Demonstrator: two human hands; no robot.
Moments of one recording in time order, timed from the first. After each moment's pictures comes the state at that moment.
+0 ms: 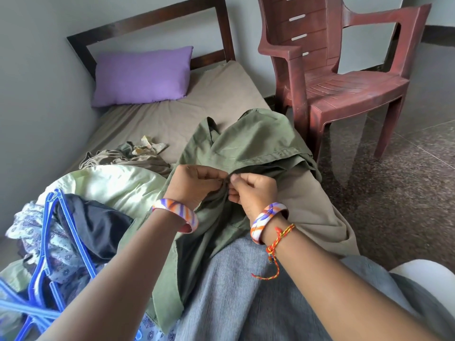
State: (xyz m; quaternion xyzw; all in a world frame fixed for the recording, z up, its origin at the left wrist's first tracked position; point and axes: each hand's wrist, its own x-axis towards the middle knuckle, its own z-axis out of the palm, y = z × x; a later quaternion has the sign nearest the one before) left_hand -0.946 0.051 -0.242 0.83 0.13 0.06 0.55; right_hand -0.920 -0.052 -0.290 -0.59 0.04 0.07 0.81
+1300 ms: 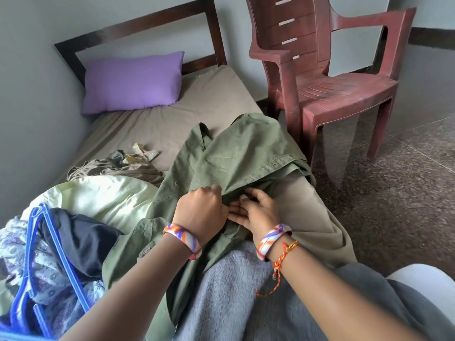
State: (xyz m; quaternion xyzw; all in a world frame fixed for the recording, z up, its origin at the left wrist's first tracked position) left_hand -0.940 0.035 -0.272 0.99 -0.01 0.08 -0.08; right_hand -0.908 -0.063 -0.321 -0.45 0.10 0.17 0.87
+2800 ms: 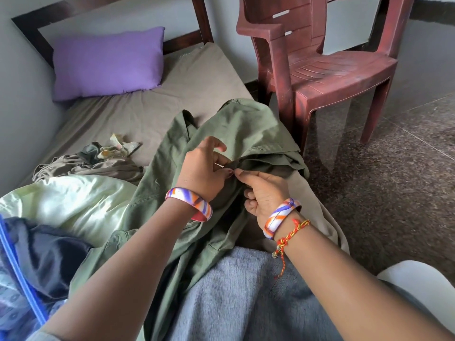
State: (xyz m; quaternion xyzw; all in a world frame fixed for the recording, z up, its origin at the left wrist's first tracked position) left_hand -0.868 0.017 -0.260 0.95 0.01 0.10 0.31; right_hand -0.865 -0.090 -0.306 -0.47 0.21 0.15 0.85
